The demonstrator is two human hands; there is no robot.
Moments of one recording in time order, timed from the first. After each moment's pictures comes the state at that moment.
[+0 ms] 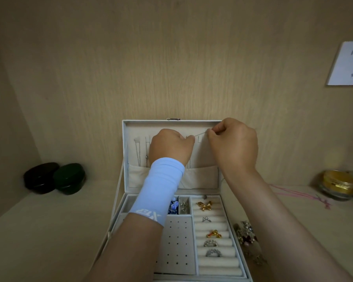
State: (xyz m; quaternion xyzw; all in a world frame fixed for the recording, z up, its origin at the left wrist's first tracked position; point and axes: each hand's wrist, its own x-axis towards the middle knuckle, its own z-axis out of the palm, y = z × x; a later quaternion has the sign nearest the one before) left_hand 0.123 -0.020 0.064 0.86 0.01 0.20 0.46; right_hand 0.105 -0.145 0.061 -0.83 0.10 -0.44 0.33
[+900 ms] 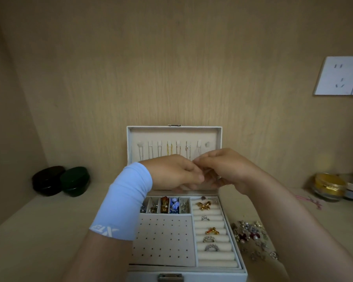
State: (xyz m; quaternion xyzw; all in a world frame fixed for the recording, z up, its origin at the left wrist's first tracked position) left_hand 0.080 0.022 0.080 0.88 -0.24 -0.21 0.36; right_hand 0.057 -0.150 0.074 -0.84 0.00 0.02 0.54
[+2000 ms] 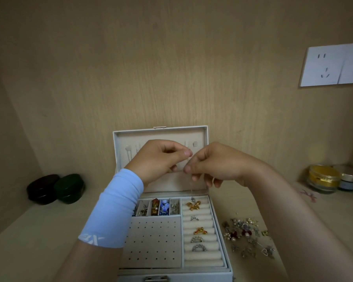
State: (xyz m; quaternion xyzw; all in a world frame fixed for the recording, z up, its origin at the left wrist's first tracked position) left_hand 0.074 0.002 0.086 0.81 -0.20 0.02 0.55; right_hand 0.055 -0.175 0.084 -0.88 -0.11 0.06 0.47
